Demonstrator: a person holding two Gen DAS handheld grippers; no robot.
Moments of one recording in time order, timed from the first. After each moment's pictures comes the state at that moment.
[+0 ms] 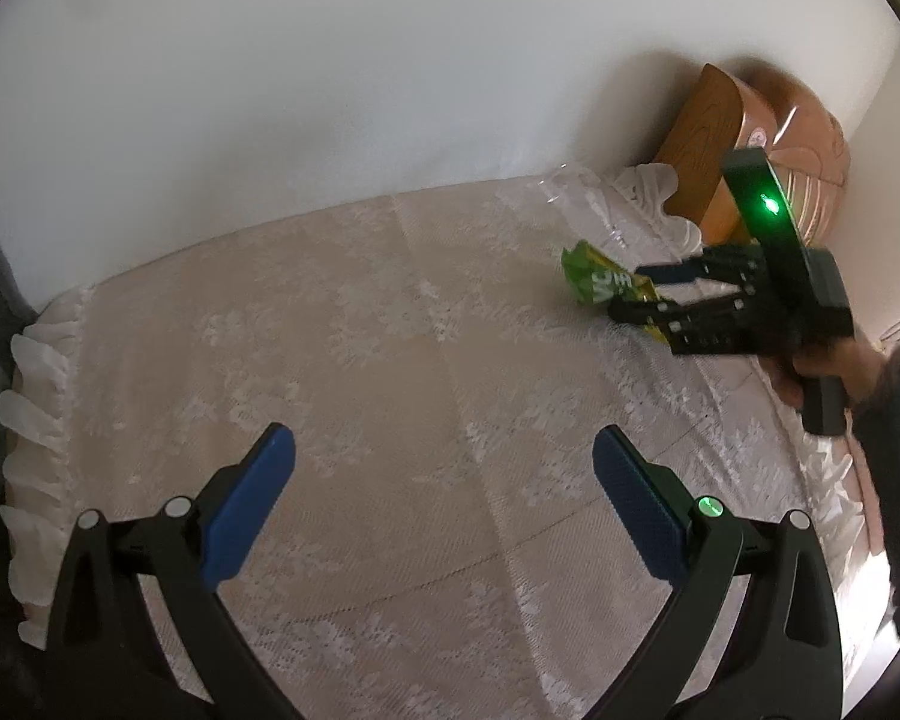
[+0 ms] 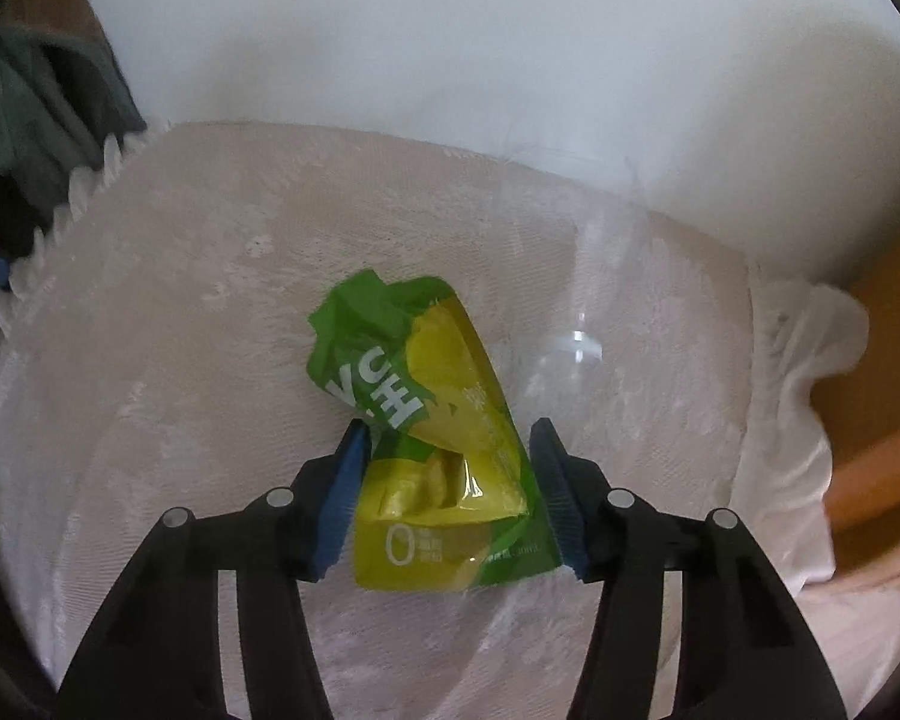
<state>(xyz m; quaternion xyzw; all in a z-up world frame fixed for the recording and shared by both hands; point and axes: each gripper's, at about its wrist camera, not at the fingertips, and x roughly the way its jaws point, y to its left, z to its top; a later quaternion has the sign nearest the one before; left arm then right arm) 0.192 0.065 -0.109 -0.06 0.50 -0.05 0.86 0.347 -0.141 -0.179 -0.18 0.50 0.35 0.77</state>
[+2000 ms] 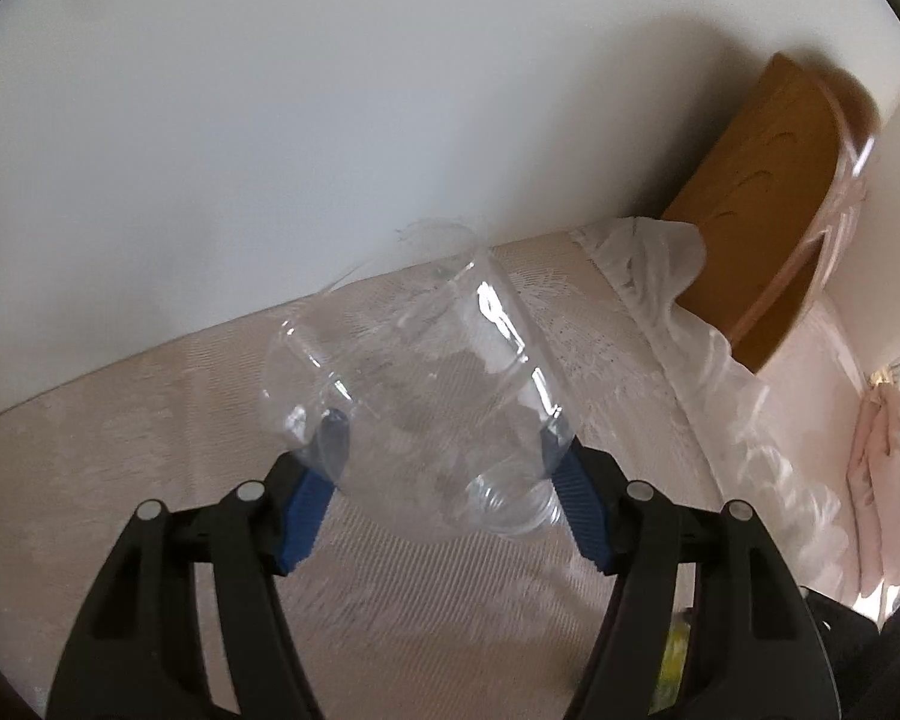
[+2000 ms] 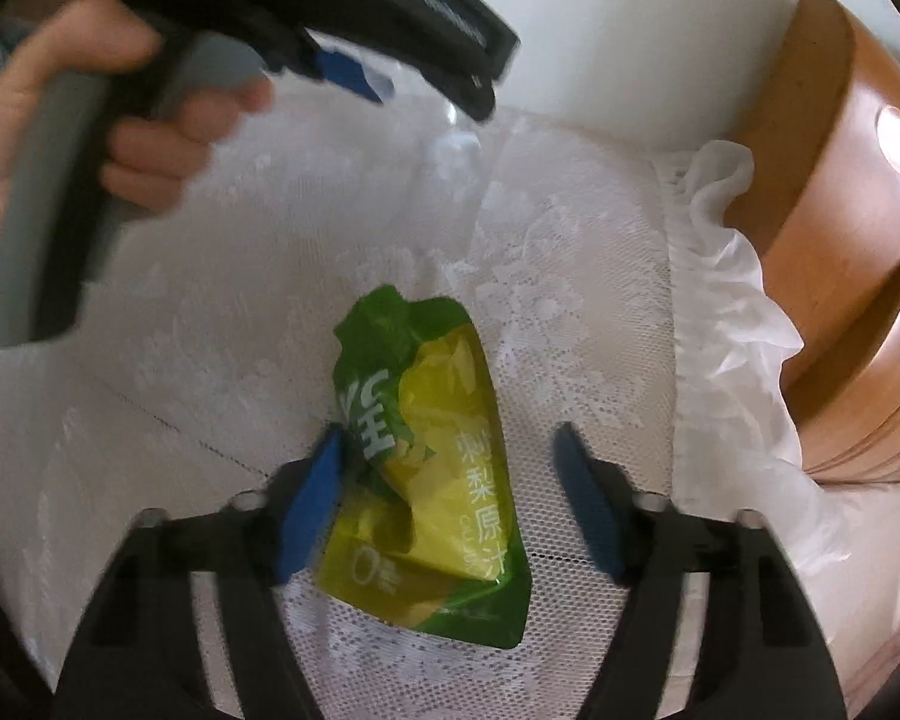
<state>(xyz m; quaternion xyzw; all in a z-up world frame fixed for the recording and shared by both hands) 0.364 -0.042 -0.156 -0.06 0.51 -0.05 0.85 0.271 -0.202 -0.189 -0.16 0.50 0.28 0.80</state>
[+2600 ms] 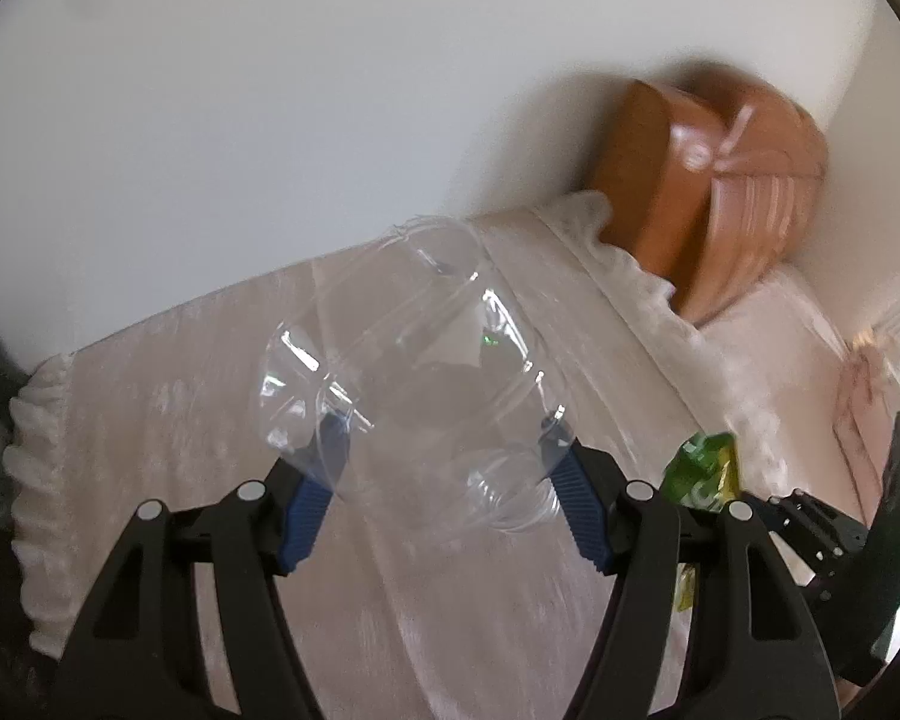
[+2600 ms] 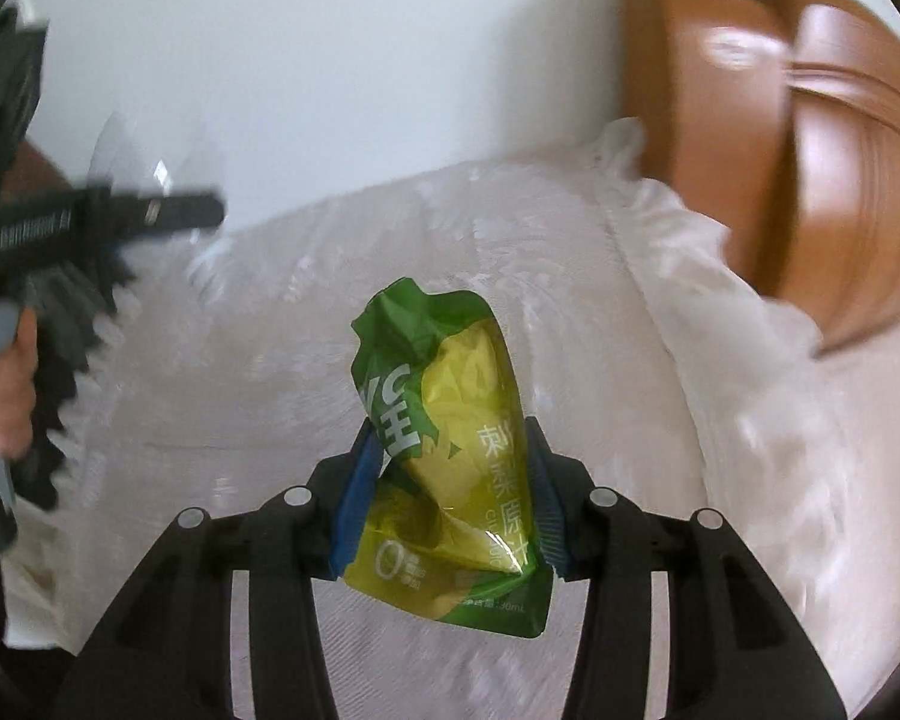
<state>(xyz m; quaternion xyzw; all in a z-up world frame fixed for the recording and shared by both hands) 0.190 -0.012 -0.064 -0.03 0.48 -0.07 0.87 0.172 -0.228 -0.132 0.04 0.46 0.18 0.87</state>
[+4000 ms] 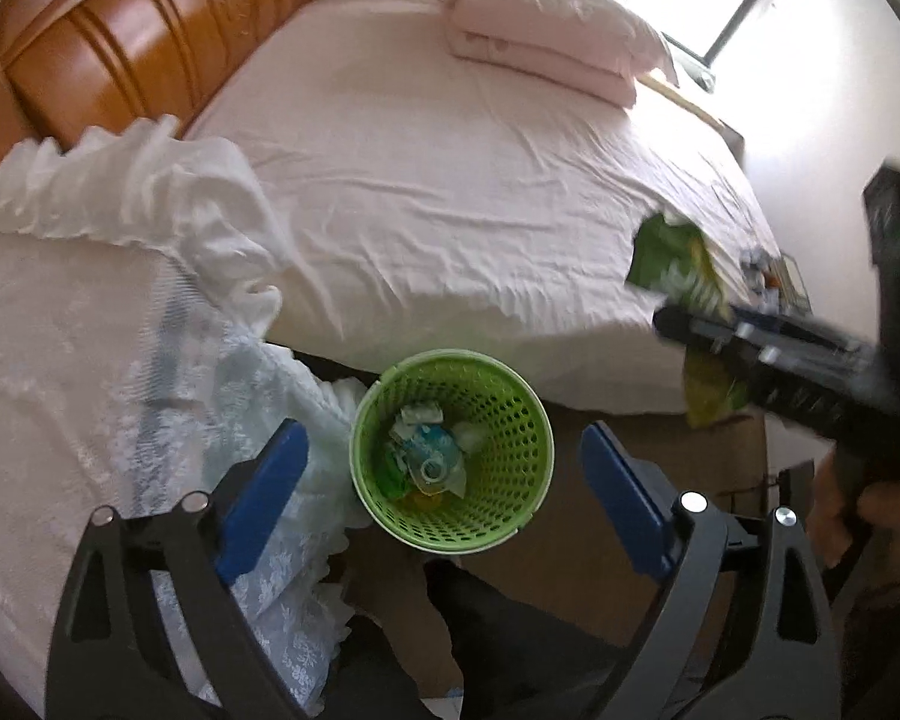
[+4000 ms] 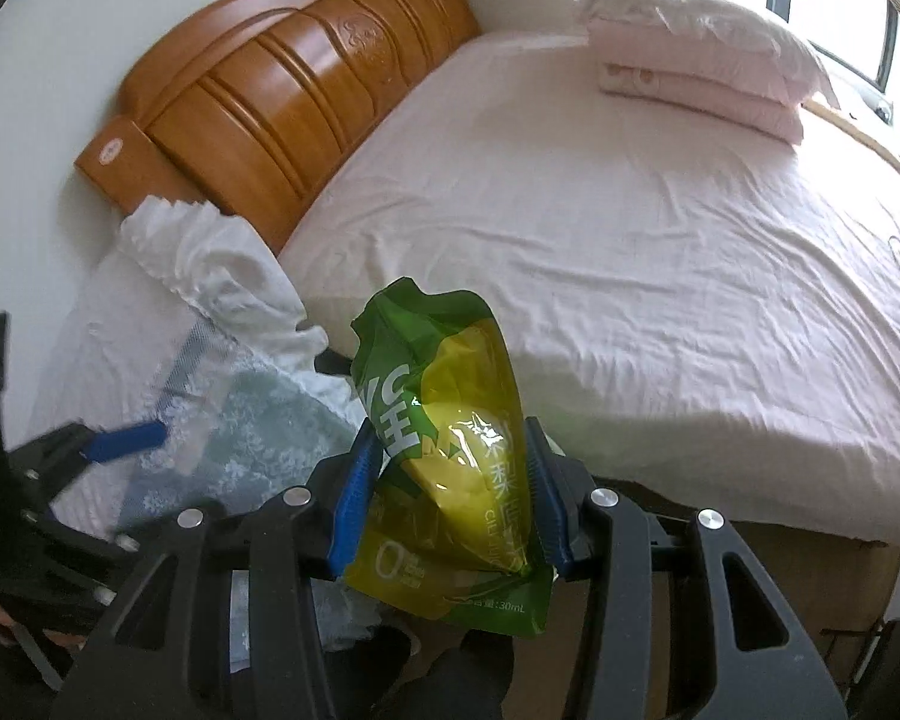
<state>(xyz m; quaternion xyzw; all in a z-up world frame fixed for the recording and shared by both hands) -0.141 -0.312 -0.137 0.22 0.51 -0.49 0.67 -0.289 -0.468 -0.170 0.29 0.44 -0.23 0.81</state>
